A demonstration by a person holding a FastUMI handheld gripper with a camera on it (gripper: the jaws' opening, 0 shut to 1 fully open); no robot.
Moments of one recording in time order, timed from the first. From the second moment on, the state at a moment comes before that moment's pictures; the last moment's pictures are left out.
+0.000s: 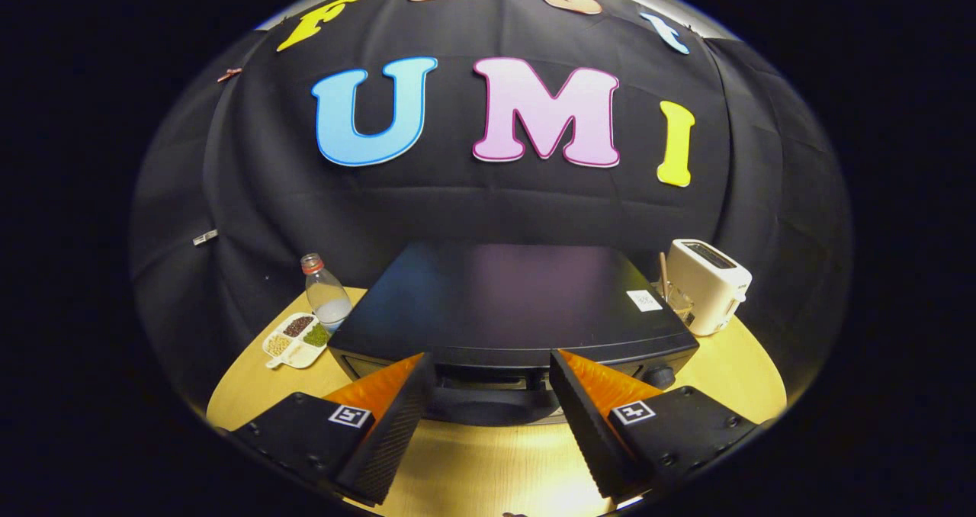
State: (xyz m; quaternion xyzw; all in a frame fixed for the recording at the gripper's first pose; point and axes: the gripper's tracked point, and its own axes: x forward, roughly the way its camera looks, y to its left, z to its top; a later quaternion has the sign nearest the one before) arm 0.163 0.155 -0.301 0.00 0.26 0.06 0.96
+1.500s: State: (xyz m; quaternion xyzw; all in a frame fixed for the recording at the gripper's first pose) arm 0.008 0.128 -0.372 0.02 0.39 0.05 0.92
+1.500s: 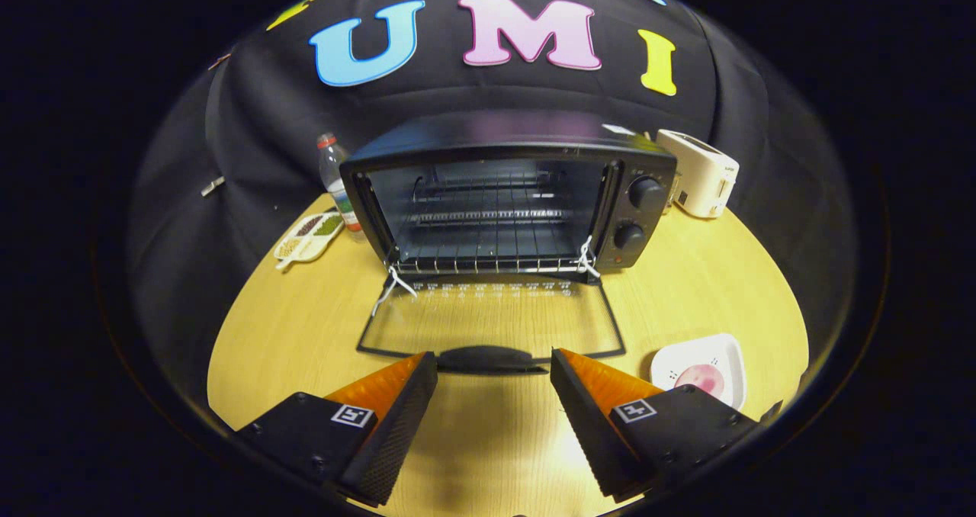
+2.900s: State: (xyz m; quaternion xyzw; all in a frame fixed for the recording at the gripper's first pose) arm -0.030 -0.181 -0.404 0.05 0.49 0.02 0.87
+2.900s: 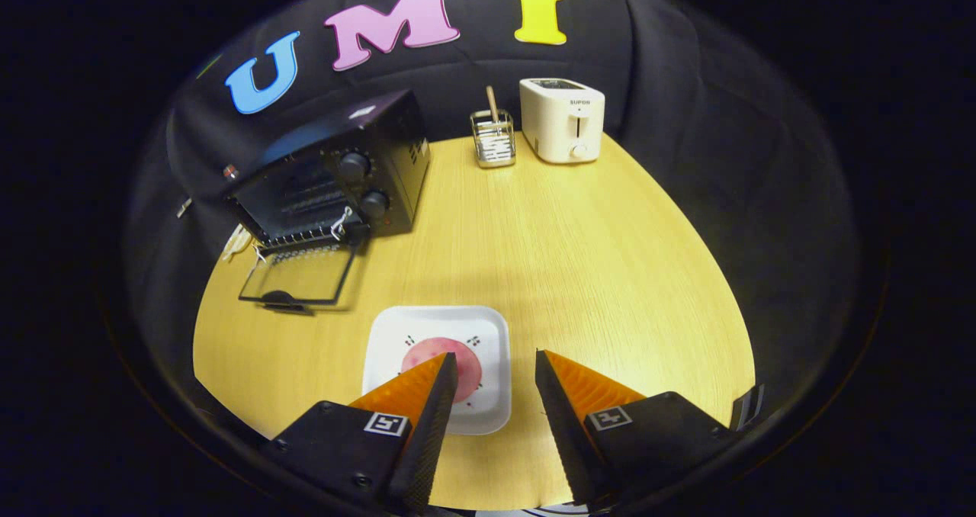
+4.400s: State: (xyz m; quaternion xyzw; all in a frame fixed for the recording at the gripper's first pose) arm -0.028 -0.178 -0.479 0.10 0.62 0.06 0.78
